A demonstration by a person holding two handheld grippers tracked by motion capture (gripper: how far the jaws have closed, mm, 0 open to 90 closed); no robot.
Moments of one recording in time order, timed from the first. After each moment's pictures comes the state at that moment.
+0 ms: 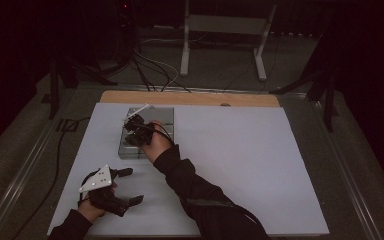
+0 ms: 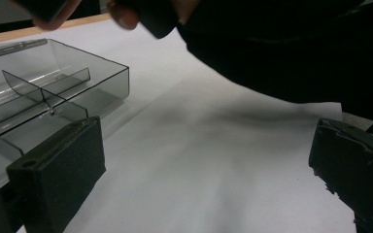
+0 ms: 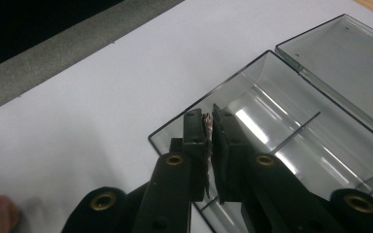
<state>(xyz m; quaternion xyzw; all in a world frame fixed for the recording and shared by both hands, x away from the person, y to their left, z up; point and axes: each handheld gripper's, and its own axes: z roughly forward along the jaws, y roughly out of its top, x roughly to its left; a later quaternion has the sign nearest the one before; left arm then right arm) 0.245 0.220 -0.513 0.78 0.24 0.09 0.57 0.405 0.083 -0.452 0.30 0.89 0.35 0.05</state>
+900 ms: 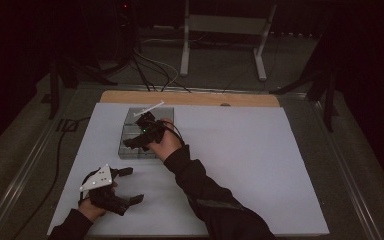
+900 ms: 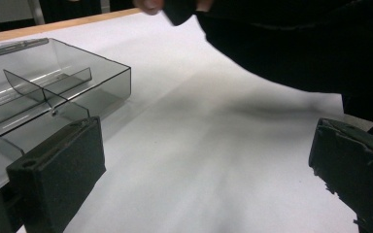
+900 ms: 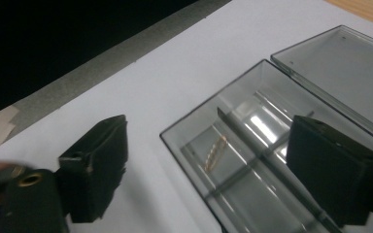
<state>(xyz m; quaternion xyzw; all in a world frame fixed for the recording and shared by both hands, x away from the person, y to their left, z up) 0.248 0.218 -0.514 0.78 0.24 0.09 0.57 0.405 0.044 -0.441 0.30 0.86 0.41 0.00</state>
